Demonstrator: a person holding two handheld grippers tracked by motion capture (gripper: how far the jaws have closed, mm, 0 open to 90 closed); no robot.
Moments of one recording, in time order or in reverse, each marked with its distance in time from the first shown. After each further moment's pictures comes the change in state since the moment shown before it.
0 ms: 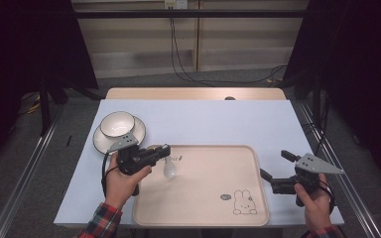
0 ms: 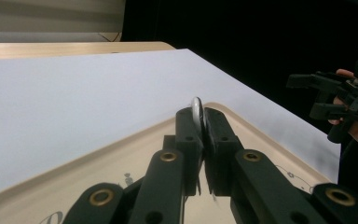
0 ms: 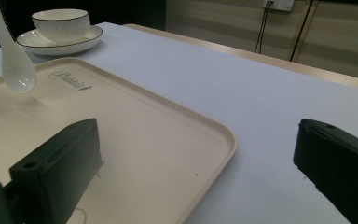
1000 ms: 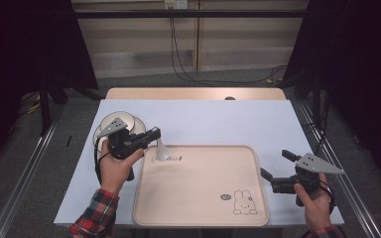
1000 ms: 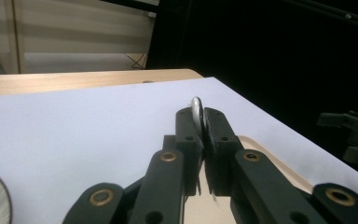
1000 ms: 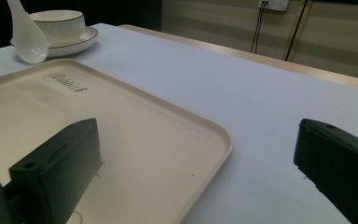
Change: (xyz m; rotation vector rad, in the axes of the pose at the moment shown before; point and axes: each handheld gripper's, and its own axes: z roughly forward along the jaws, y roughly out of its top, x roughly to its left) left arm 0.022 0.029 -0.006 -0.080 0.100 -0.018; right arm -0.001 0.000 0.000 0.000 -0.011 0.006
